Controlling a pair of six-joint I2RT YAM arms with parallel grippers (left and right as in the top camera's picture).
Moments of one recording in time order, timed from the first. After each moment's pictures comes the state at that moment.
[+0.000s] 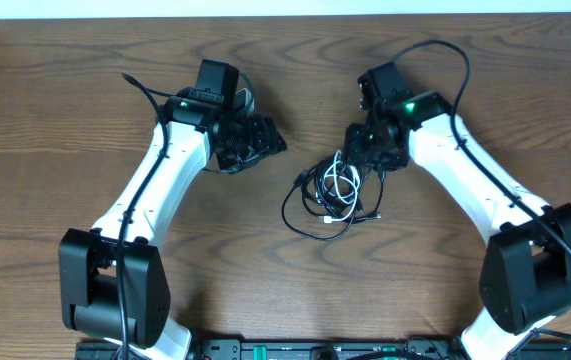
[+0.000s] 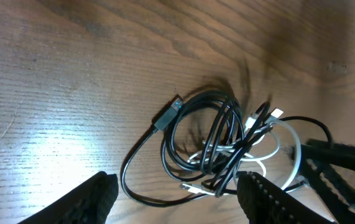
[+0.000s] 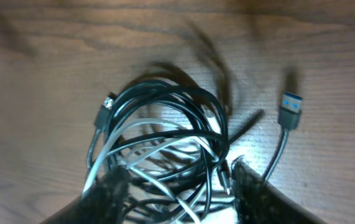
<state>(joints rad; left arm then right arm) -0.24 1.73 1.35 -0.86 0.44 -0.56 0.41 1.83 1.41 -0.87 -0.17 0.55</state>
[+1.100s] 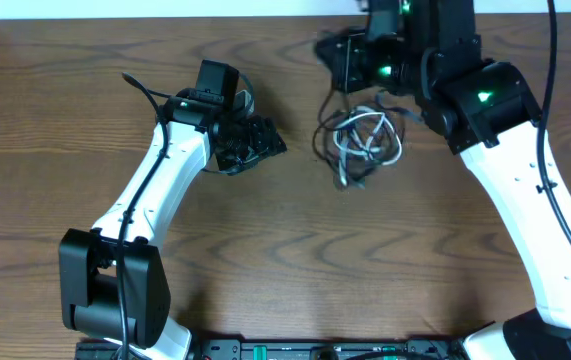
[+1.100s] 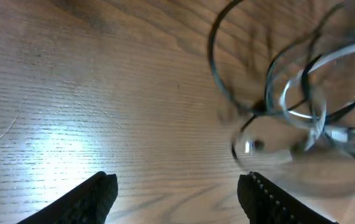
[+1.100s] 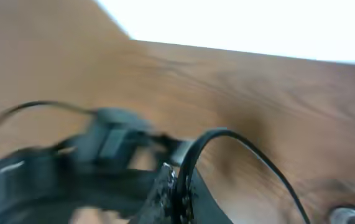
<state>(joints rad) -0.24 1.73 1.35 -0.87 0.44 -0.56 0.45 1.65 1.88 -0.71 -0.46 0.36</state>
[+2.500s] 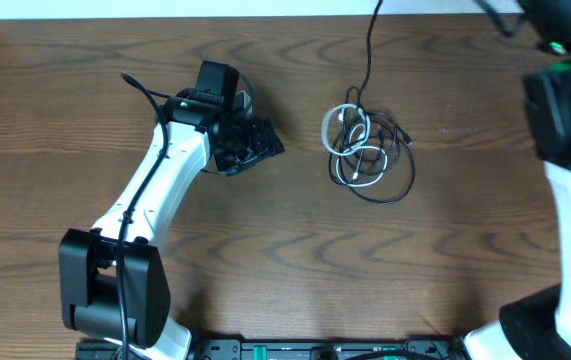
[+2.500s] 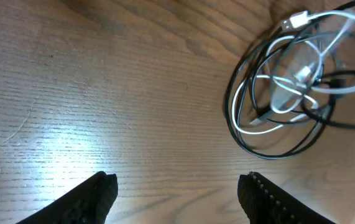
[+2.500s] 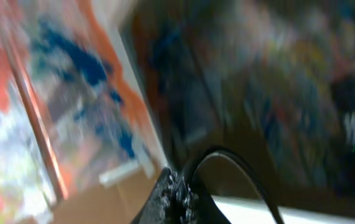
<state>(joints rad) -0.24 1.73 1.35 -0.87 0.41 -0.56 0.38 1.69 2.48 -0.26 -0.33 0.62</state>
